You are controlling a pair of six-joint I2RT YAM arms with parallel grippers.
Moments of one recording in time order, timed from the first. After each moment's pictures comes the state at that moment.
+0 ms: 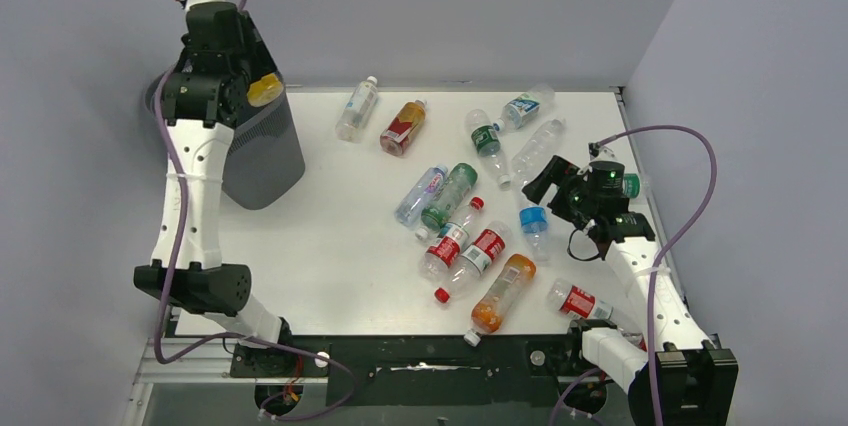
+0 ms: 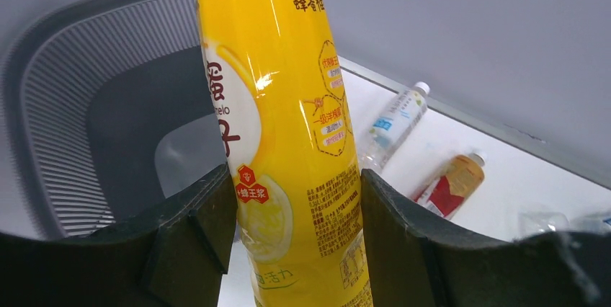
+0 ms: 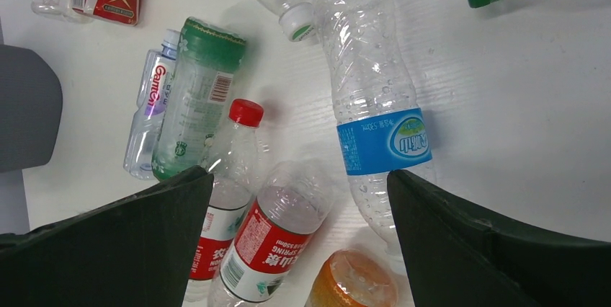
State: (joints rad) left arm -0.13 1.60 2.08 -0.89 -0.41 -0.35; right arm 0.04 1.00 0.73 -0.41 -0.18 0.54
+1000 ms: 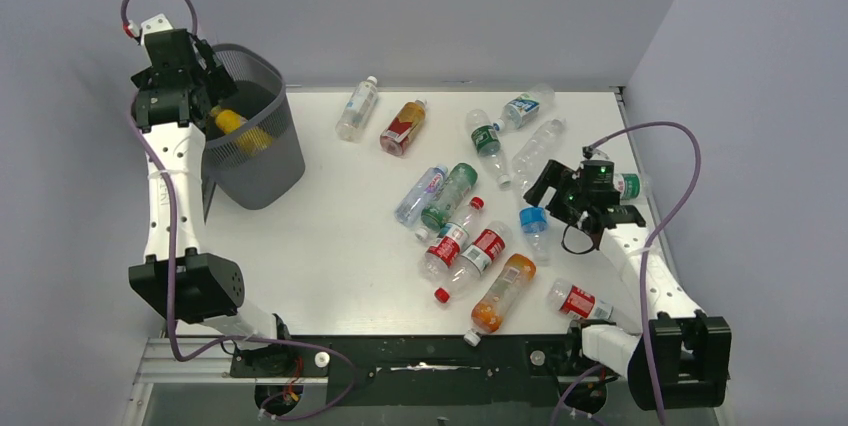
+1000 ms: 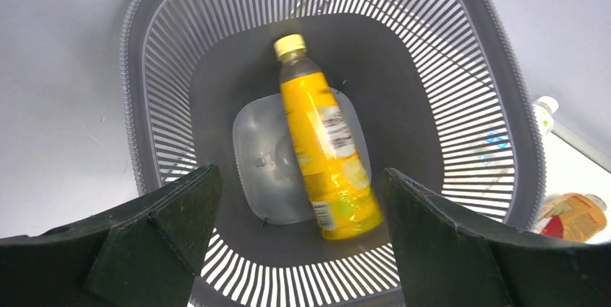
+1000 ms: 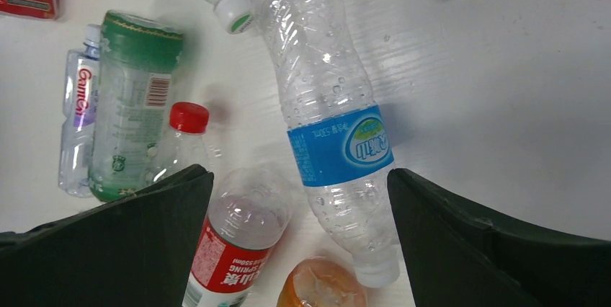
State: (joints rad) left arm 0.18 1.58 1.85 -0.82 -0.33 -0.33; right arm 0.04 1.09 0.73 -0.40 -0.11 0.51
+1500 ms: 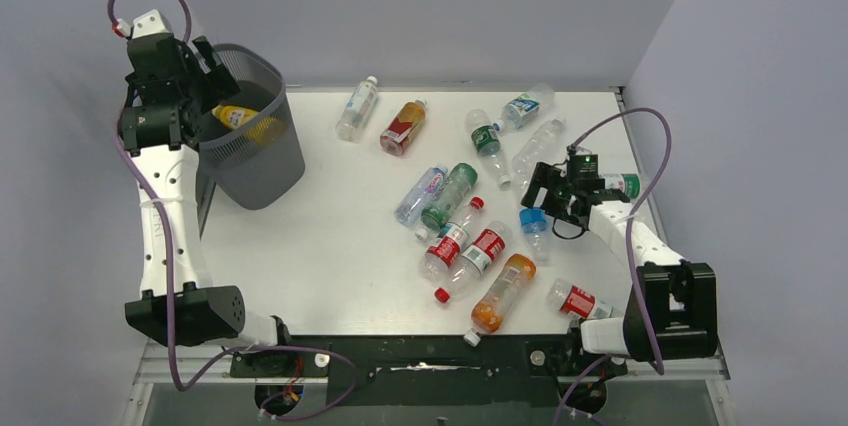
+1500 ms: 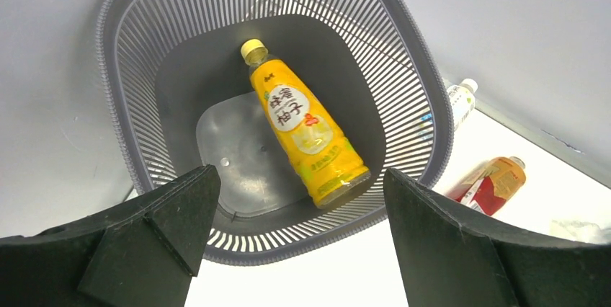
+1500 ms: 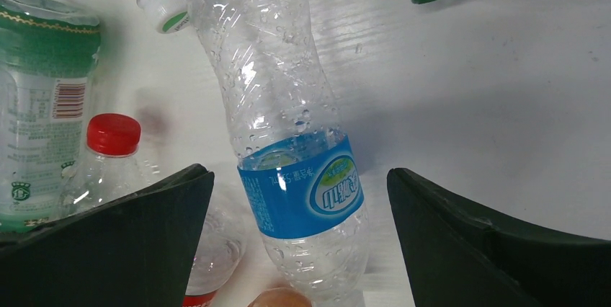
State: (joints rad) left arm 0.18 1.45 1.82 -0.82 -0.18 -0.33; right arm 0.05 1.32 0.78 -0.37 -0.05 0.40
